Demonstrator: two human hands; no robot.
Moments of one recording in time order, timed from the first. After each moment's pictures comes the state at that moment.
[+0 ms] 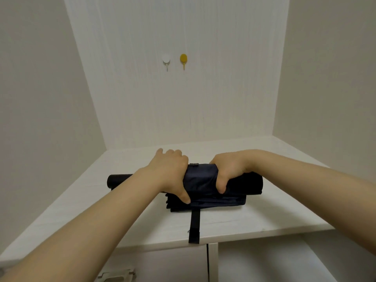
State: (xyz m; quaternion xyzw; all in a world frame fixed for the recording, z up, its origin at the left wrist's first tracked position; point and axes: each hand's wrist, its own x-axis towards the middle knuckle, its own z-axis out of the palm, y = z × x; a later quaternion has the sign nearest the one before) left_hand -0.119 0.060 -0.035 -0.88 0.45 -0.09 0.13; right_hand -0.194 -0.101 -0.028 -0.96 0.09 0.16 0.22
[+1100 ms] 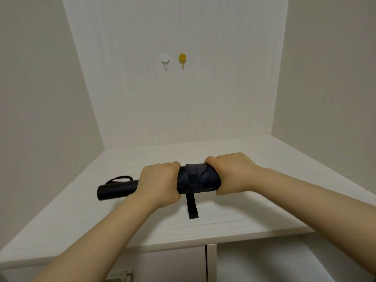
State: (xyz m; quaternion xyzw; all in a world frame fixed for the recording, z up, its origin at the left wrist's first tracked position) left_hand -0.117 0.076 -0.074 -0.89 0.40 -0.22 -0.03; right_hand -0.207 -0.100 -0.057 -0.99 0.02 -0.09 -0.07
